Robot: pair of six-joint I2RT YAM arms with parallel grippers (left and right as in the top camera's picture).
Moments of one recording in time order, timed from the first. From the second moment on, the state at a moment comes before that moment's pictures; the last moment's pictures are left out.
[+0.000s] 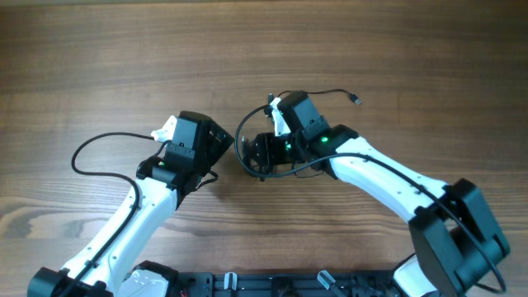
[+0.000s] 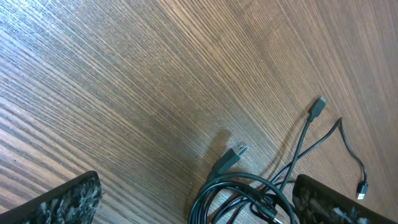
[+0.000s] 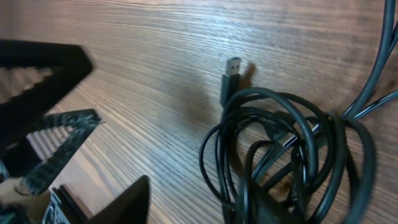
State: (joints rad) left arm -0.34 1.30 0.72 -0.44 -0.06 -1.16; right arm 0.63 1.70 1.02 -0.30 -0.43 0.55
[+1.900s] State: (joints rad) left arm -0.17 1.64 0.73 -0.01 0.48 -1.02; right arm -0.29 1.48 1.40 -1.13 -0.26 0.41
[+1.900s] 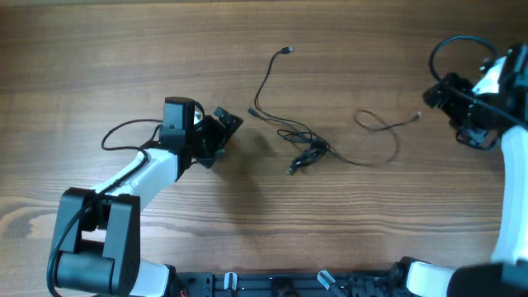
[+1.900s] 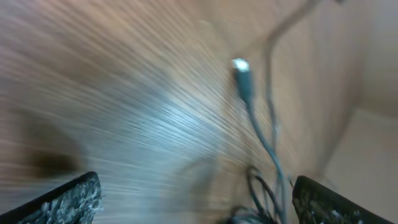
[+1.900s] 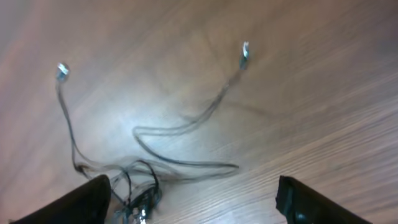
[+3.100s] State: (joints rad) left arm -0.61 1.63 0.72 0.31 0.12 -1.48; right arm -0.03 1.56 1.26 -1.03 -0.42 0.31
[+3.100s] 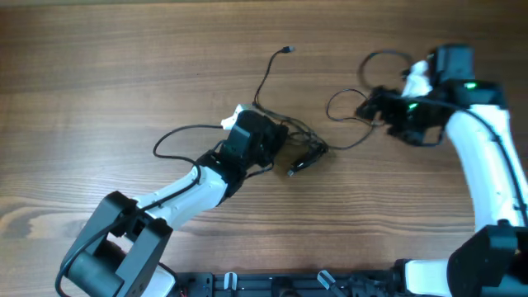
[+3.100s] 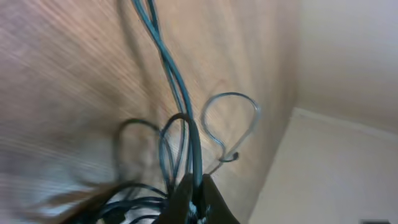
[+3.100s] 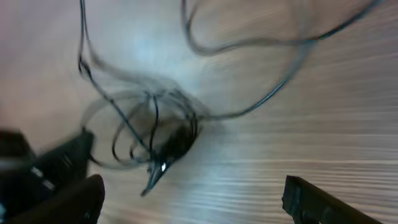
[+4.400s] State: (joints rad) left arm -0.07 1.03 0.71 -0.06 0.27 -1.20; right arm -0.14 1.28 0.85 -0.52 -0.40 0.55
